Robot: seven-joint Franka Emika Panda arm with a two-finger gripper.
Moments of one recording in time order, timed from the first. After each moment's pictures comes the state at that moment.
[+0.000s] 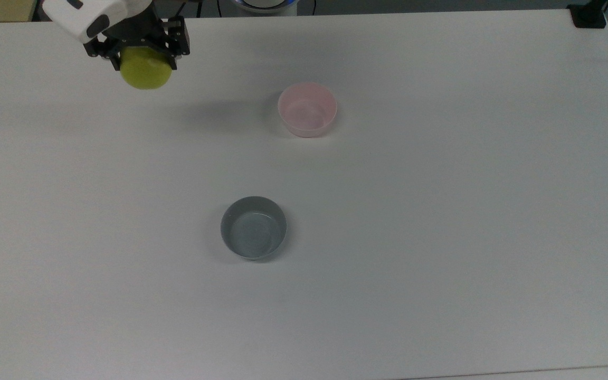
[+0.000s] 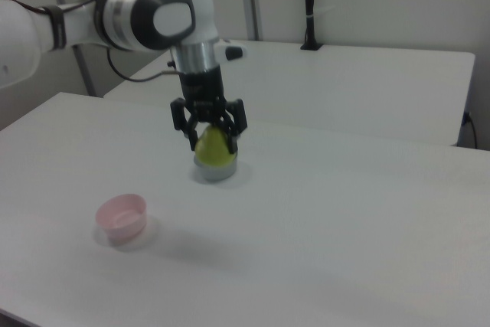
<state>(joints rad) -0.09 0.15 -0.10 -1.62 -0.11 1.67 -0.29</state>
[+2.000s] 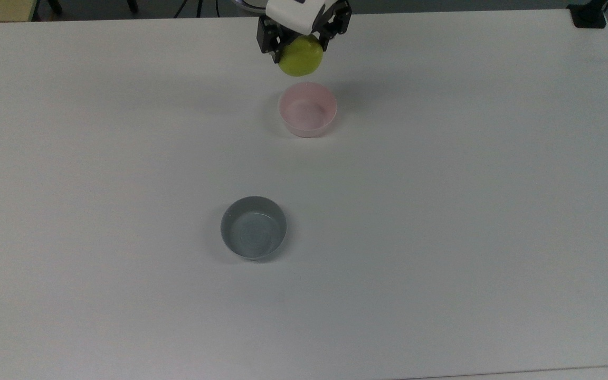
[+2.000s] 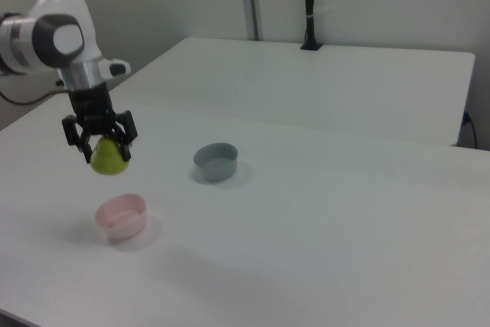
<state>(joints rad) 0.33 -0.01 -0.09 -1.91 -0.09 1.75 -0.11</state>
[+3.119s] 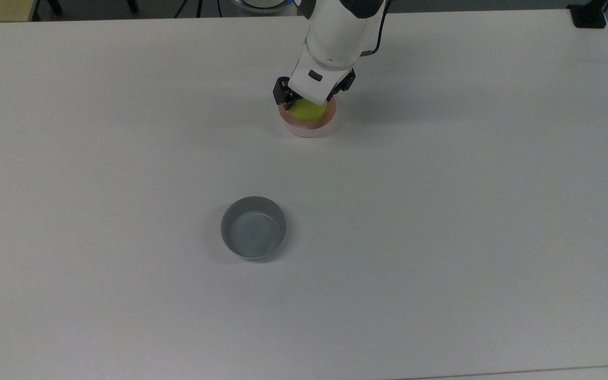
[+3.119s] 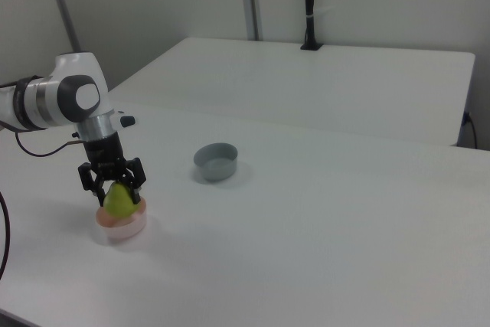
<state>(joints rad) 0.38 0.16 -0.09 -2.03 -0.14 1.97 0.01</state>
